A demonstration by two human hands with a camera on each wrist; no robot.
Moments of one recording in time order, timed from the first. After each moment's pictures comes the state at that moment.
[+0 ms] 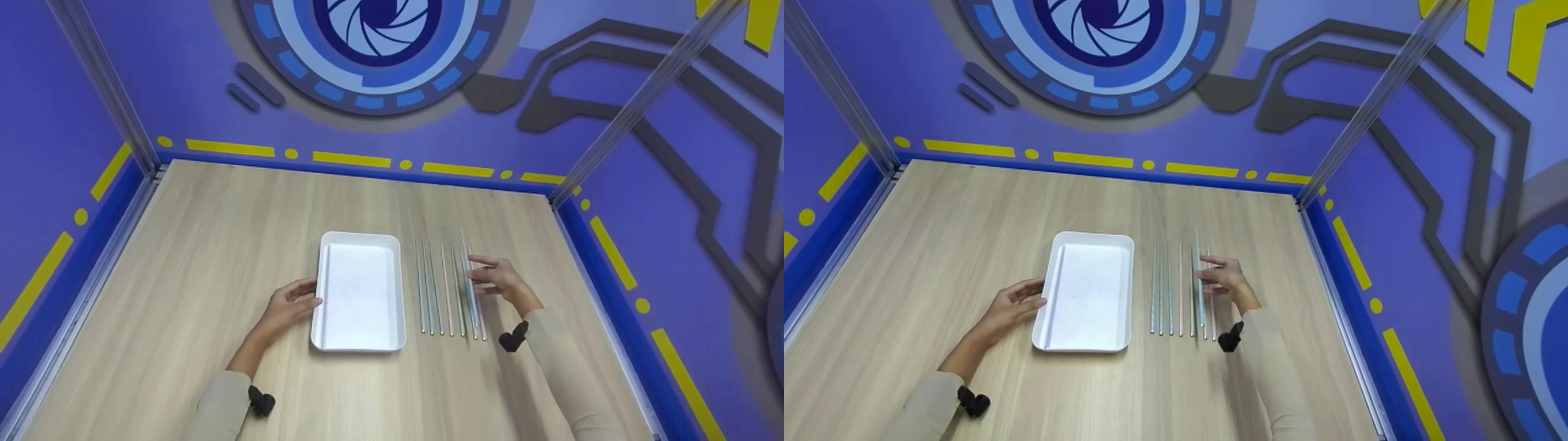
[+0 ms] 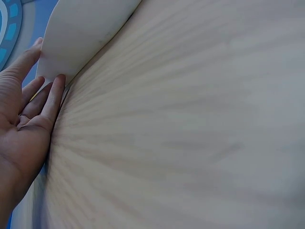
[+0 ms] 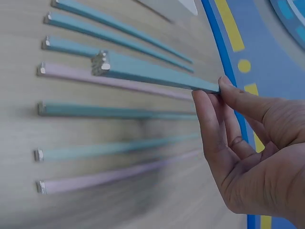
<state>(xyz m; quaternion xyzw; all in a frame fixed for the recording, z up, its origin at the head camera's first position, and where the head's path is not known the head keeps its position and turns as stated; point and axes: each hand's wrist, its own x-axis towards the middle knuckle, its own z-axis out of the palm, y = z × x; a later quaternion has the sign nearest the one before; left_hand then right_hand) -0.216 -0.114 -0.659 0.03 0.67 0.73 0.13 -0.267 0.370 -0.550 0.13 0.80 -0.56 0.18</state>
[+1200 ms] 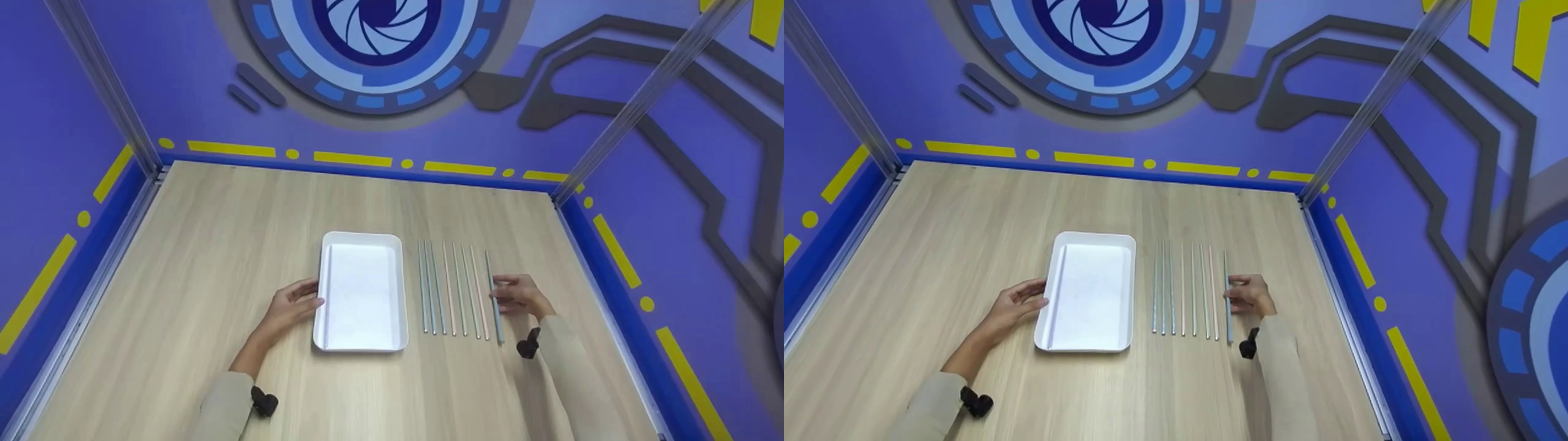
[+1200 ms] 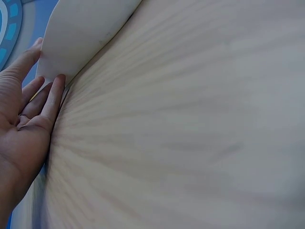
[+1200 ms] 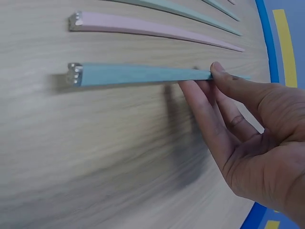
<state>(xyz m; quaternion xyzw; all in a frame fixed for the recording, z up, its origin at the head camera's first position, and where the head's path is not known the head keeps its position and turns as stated) -0.215 -0.115 -0.658 0.03 0.66 0.74 0.14 -0.250 0.427 -0.584 0.15 0.82 -0.52 0.20</state>
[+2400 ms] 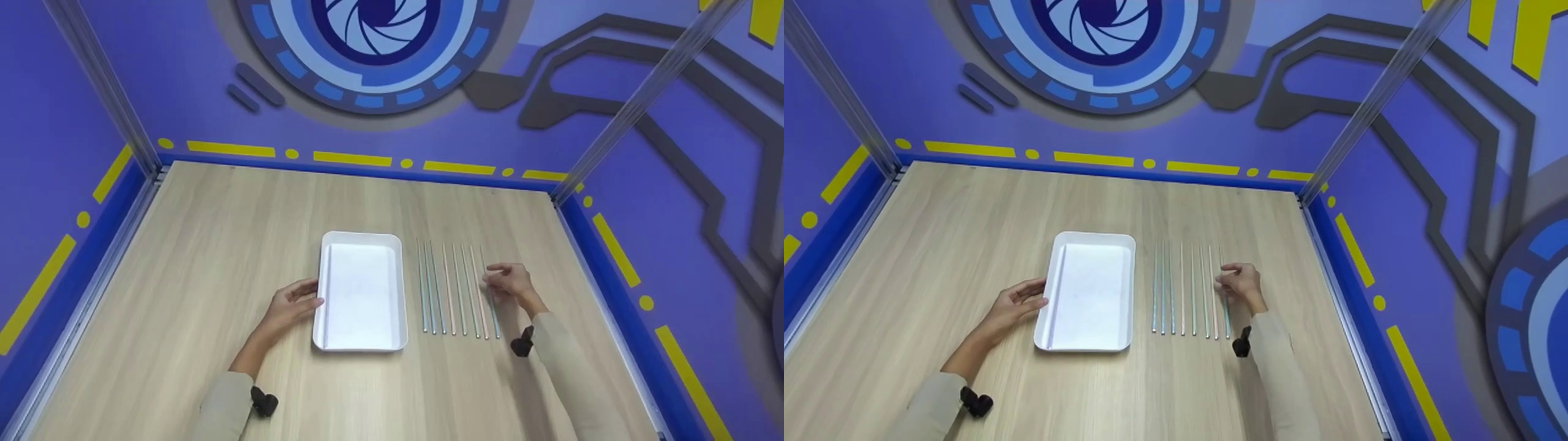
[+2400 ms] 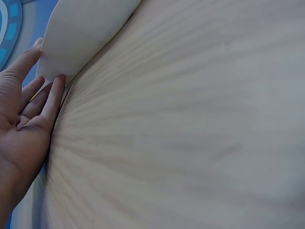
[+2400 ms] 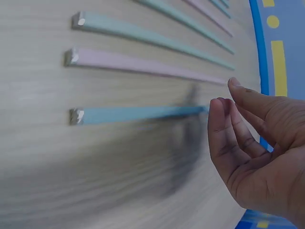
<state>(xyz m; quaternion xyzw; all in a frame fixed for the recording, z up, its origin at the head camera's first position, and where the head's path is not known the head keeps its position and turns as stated) -0.215 -0.115 -0.657 0.03 0.70 0.71 0.13 -0.260 0.395 -0.571 0.15 0.88 -0.44 0.10</state>
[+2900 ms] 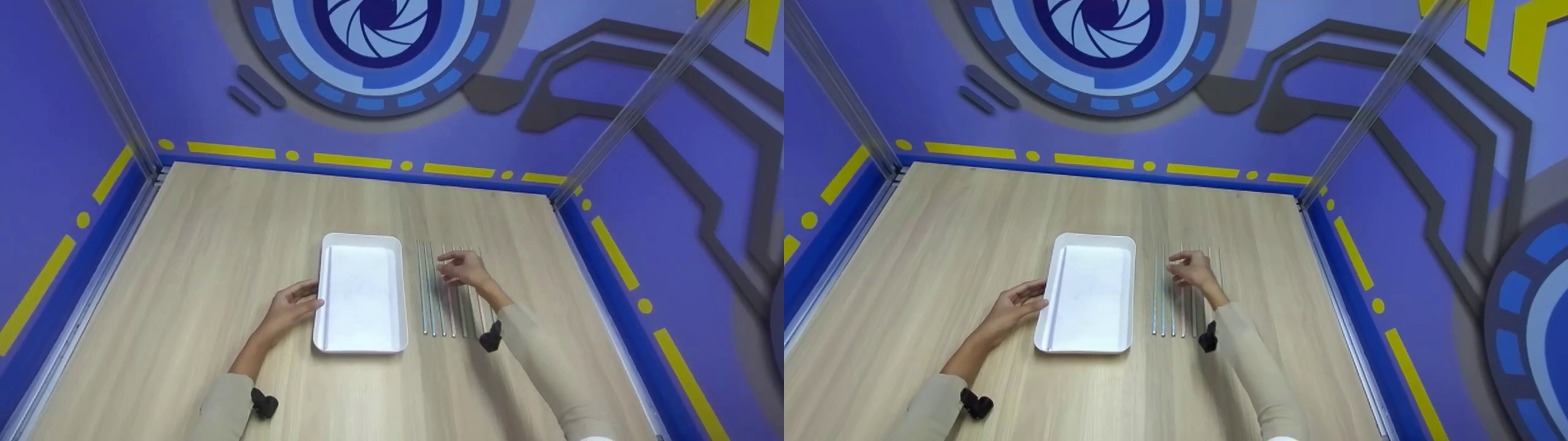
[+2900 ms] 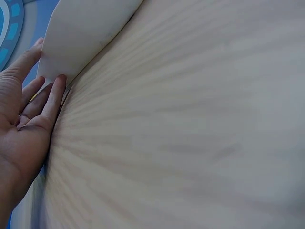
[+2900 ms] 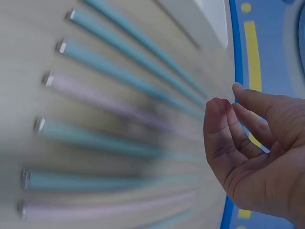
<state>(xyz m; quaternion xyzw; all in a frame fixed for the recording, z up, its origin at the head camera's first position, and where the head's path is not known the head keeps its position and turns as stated) -0.215 -0.113 -0.658 0.02 0.69 0.71 0.12 -0.276 0.304 -0.551 0.01 0.86 -0.48 0.14</state>
